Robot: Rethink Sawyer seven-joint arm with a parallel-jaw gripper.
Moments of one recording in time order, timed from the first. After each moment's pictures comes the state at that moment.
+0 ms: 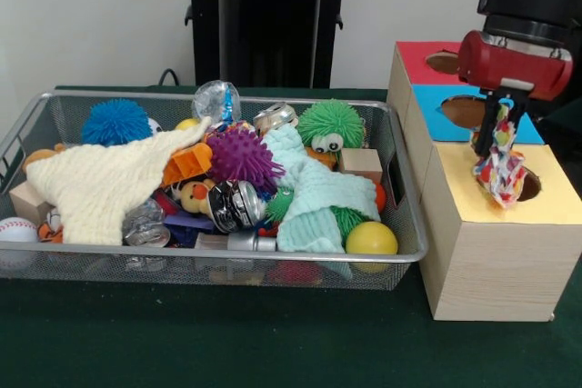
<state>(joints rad) 0.36 -0.50 -0.37 1.52 0.24 0.26 1.72</state>
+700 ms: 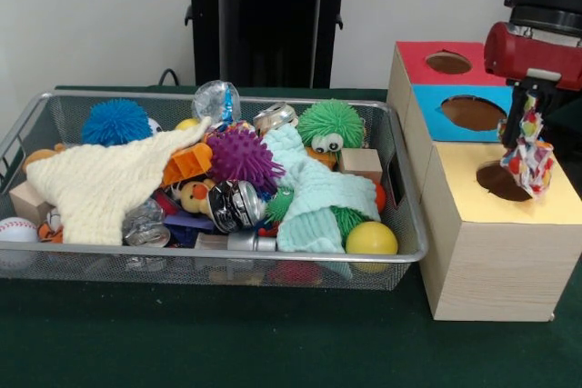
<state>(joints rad) 0.41 -0.50 -0.39 1.53 0.31 0.26 1.76</state>
